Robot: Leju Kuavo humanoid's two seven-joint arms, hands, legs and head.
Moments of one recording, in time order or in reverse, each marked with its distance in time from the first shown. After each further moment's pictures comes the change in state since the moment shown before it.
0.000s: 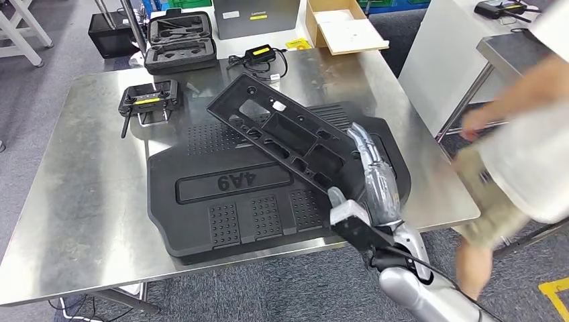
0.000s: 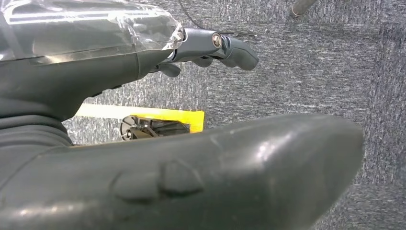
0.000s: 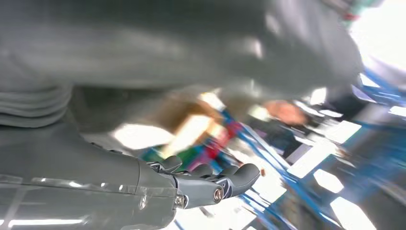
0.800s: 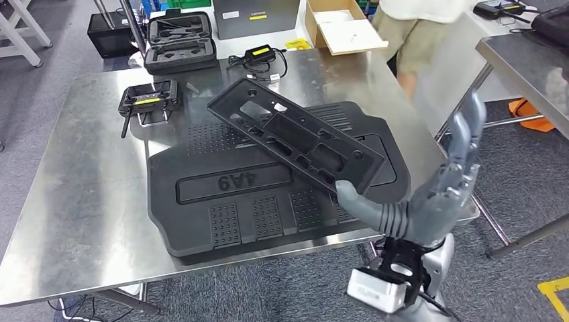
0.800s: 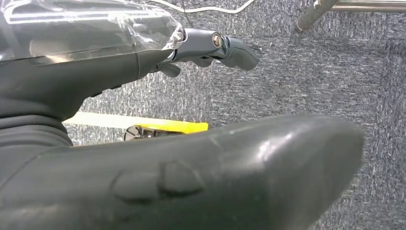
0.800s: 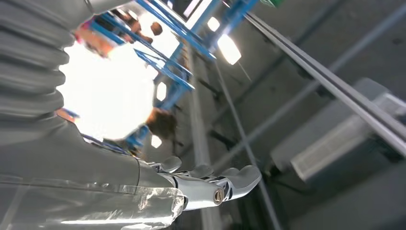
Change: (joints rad) left arm -0.006 -0.007 0.000 0.007 0.005 0.070 0.016; right arm 0.063 0.466 -0.316 -0.283 0.324 -0.006 -0.467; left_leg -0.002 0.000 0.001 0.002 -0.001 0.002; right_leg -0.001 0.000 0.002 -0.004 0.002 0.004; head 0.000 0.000
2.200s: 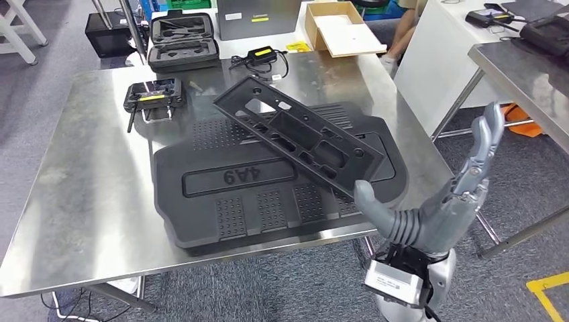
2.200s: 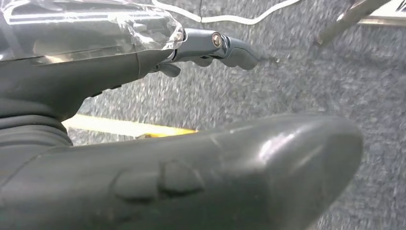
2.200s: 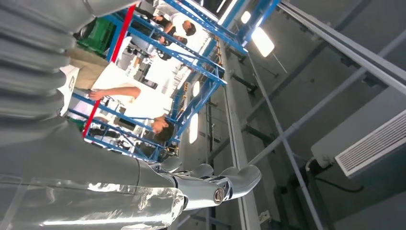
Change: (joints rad) left arm 0.010 -0.004 0.000 0.000 0.020 0.031 0.019; right arm 0.105 0.106 -0.066 -0.025 -0.030 0.000 0.032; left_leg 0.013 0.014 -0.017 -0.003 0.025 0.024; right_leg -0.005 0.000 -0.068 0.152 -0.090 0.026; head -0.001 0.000
